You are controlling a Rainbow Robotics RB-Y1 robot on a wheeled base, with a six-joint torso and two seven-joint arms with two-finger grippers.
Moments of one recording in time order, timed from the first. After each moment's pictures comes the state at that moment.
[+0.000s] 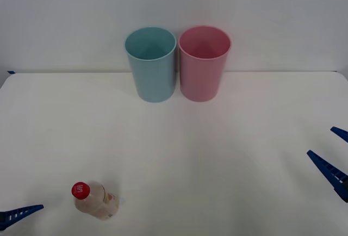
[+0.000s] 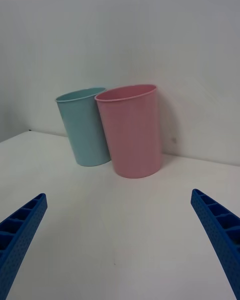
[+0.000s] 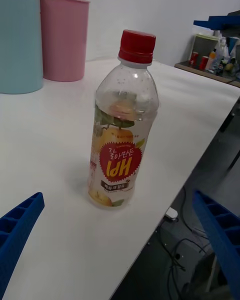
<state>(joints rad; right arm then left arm) 0.35 -0.40 -0.52 -1.66 0.96 -1.22 0.00 0.46 0.64 0.22 -1.24 -0.82 -1.48 -0.51</state>
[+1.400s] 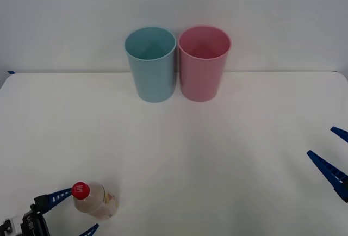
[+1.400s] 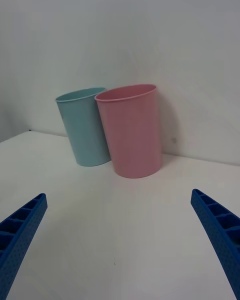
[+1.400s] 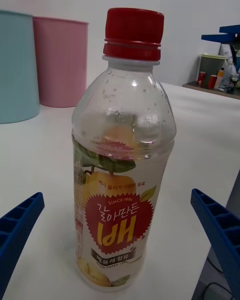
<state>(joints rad) 0.35 -0.40 -0.52 -1.66 0.96 -1.22 0.00 0.35 0.40 0.22 -1.24 -0.94 -1.43 -0.58</state>
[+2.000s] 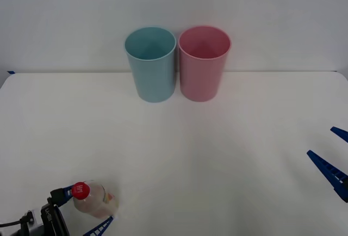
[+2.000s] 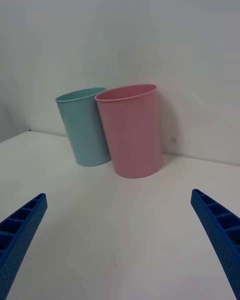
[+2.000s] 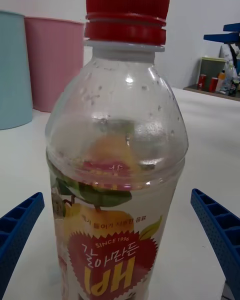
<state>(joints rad) 0.35 -0.40 -0.52 -1.66 0.96 -1.22 0.00 0.30 0.32 0.22 -1.24 -1.01 -1.40 -0.58</state>
